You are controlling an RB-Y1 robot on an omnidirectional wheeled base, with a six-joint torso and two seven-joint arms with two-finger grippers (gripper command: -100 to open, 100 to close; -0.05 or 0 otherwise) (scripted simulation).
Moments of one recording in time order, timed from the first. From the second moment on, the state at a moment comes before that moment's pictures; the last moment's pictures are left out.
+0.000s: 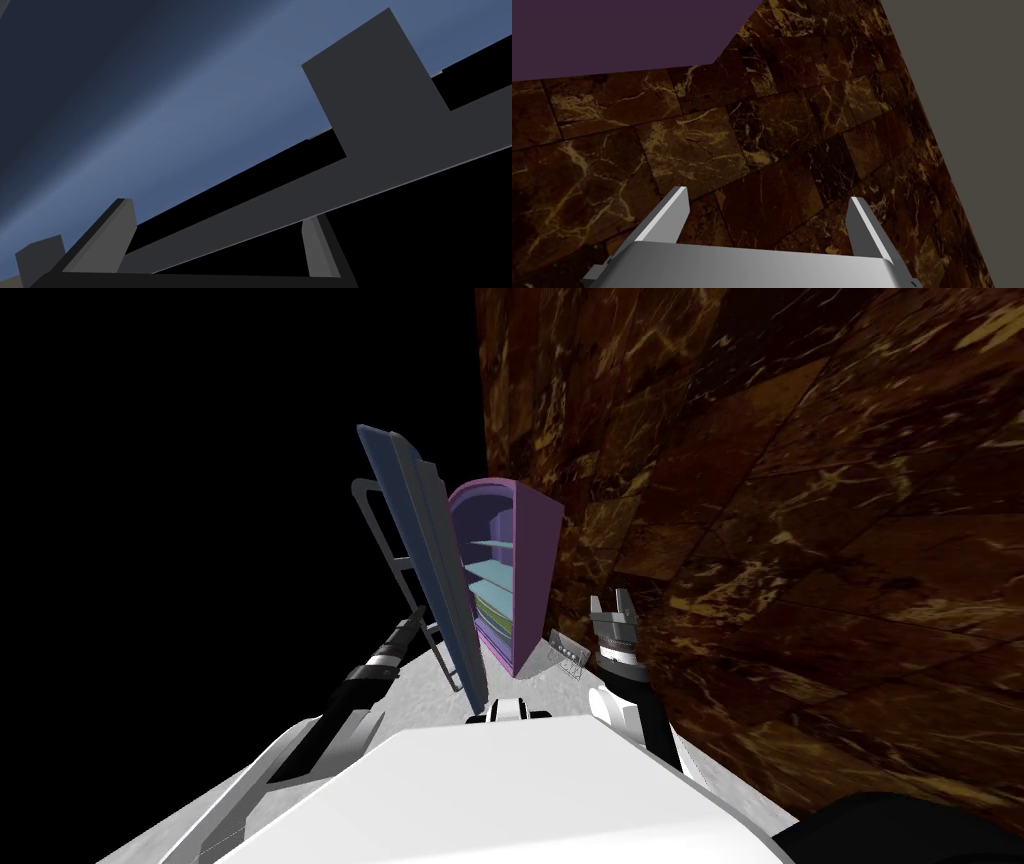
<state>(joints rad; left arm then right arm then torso) 0.53 0.34 0.15 -2.31 -0.09 -0.01 -0.17 0.51 0.00 -0.05 -2.33 -0.12 -0.54 0.04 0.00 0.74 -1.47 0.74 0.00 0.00</state>
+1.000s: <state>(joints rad) 0.55 0.45 0.07 -2.33 -0.06 -0.06 -0.15 0.51 0.00 -0.05 -2.33 -0.12 -0.54 0.04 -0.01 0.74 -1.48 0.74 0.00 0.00</state>
